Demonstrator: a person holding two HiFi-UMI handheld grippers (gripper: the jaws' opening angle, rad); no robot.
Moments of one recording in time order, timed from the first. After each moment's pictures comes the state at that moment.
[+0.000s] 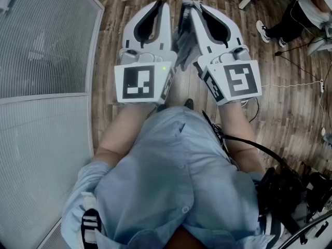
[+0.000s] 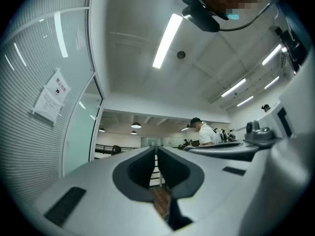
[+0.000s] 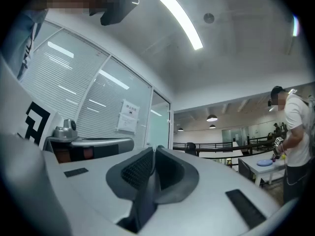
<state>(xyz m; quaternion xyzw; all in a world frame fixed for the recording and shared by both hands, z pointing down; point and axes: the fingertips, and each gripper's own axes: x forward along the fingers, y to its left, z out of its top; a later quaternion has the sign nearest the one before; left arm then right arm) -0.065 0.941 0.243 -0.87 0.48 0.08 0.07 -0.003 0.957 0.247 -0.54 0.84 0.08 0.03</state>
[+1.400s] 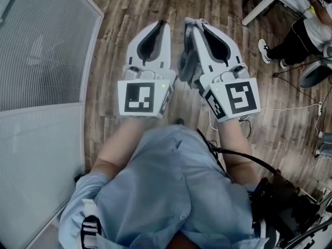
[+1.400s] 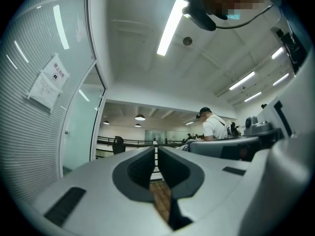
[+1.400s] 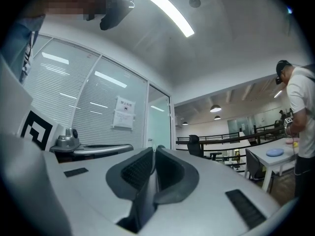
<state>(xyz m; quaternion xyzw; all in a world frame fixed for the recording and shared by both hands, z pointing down) 0.015 0.832 0.294 -0.86 0.51 0.05 0.04 0.082 0.846 0.286 -0.51 0.86 0.03 0.03</state>
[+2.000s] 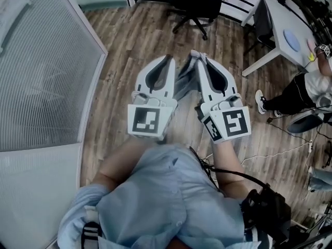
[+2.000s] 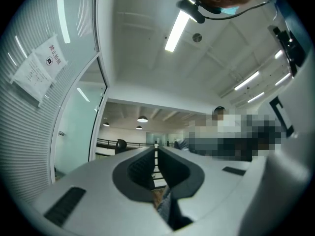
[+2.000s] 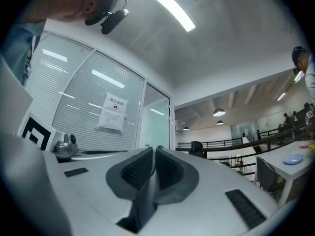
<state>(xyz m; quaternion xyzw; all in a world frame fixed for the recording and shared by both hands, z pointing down) -0.028 0.607 0.277 -0.86 0.51 0.07 0.03 0.042 0.619 0.258 -0.50 0.86 0.06 0.05</state>
